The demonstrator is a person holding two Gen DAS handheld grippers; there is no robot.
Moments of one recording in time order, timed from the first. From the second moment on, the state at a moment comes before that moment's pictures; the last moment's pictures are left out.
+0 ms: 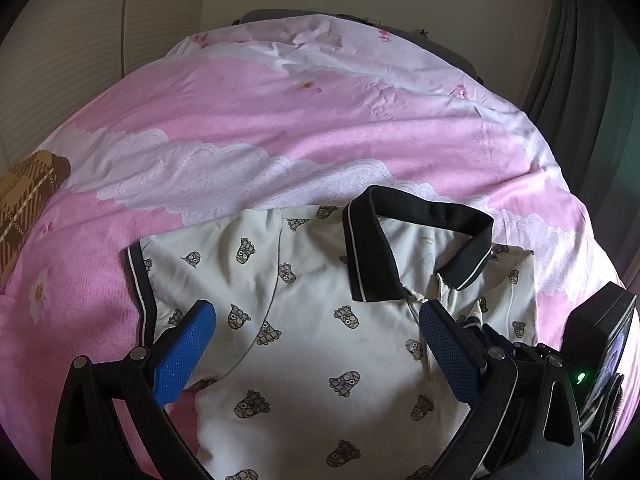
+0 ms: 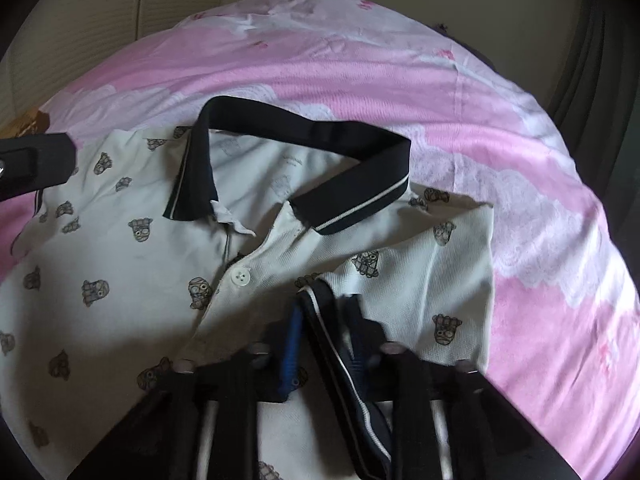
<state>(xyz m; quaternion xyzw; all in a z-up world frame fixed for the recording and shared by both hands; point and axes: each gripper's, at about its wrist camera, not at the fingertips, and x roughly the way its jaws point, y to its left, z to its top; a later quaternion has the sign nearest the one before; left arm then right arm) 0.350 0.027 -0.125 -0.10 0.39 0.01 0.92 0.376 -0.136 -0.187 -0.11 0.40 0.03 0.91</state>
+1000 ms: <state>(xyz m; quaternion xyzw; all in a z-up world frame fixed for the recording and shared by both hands) 0.341 -0.010 -0.115 -0.06 0.39 -0.03 0.92 0.307 -0.218 -0.198 0.03 0.44 0.02 0.90</state>
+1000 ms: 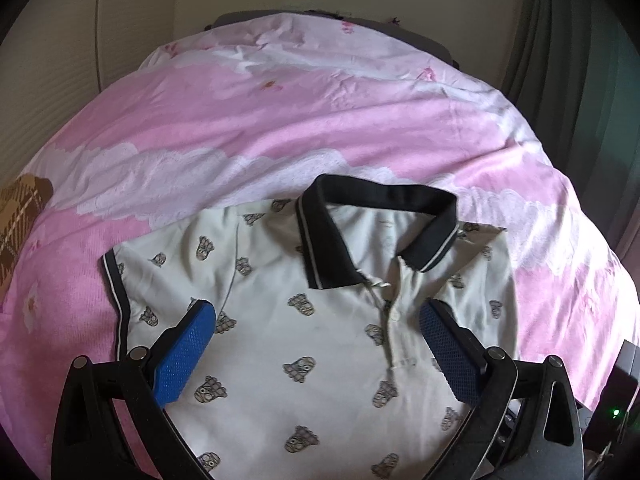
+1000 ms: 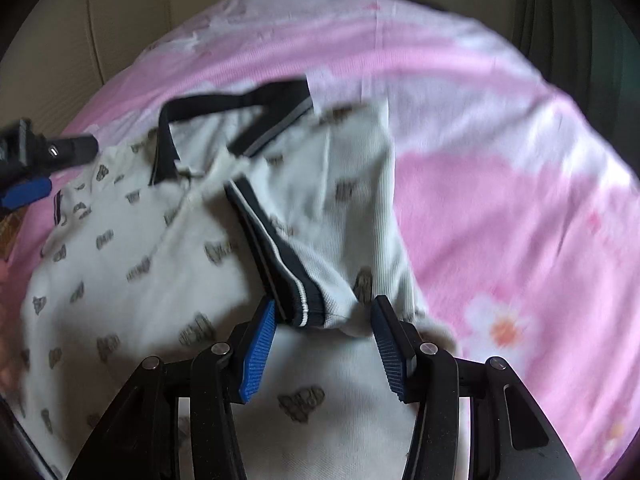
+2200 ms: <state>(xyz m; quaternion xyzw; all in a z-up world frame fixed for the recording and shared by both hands) 0.368 0.212 -0.166 -0.14 0.41 -0.06 0.90 0.302 -0.038 -0.132 0.06 0.34 0.08 0.94</state>
